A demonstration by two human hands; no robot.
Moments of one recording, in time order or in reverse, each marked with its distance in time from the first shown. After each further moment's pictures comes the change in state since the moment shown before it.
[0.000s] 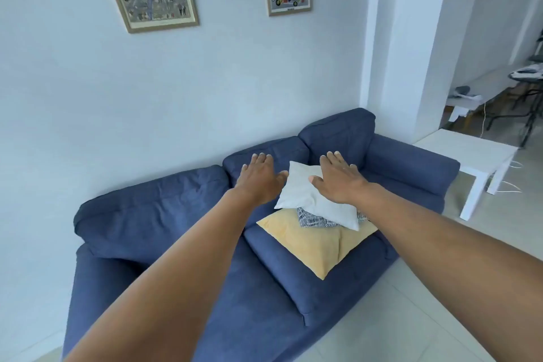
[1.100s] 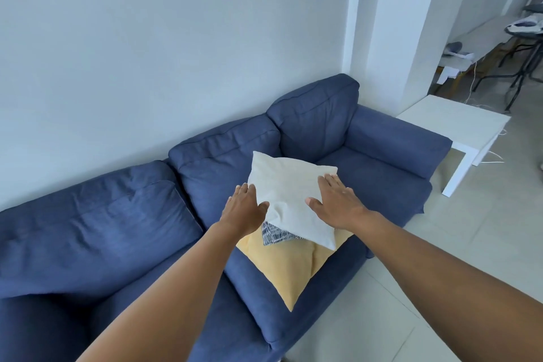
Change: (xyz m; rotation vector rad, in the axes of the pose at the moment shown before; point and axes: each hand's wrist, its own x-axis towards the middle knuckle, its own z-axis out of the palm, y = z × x) left_hand 0.201 0.006 0.203 -0.107 -0.210 -0.084; right_hand 0.180 0.177 0.106 0.062 -0.166 0.092
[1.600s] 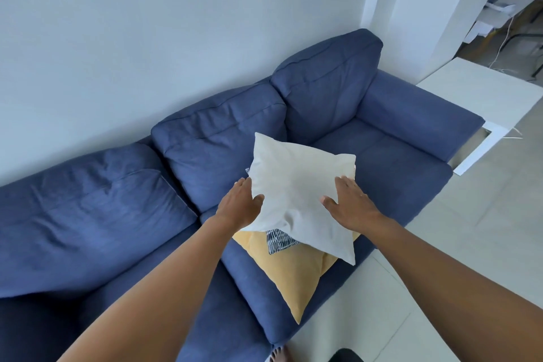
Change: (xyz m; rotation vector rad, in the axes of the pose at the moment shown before) left_hand 0.133 -0.068 0.044 -0.100 -0.140 -0.102; right_hand 0.129 0.024 0.051 0.168 -0.108 0.151
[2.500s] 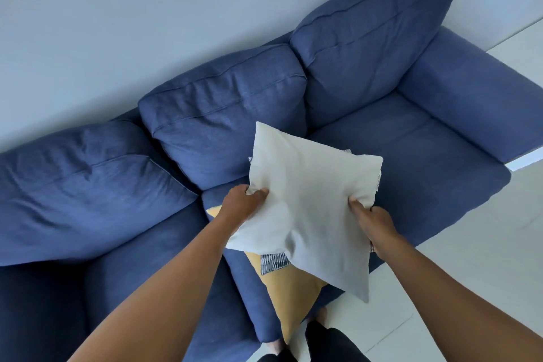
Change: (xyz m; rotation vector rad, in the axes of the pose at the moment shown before) left_hand 0.117 -0.018 0.055 -0.605 -0.080 -0.593; right_hand 0.142 0.089 0.059 0.799 -0.175 0.653
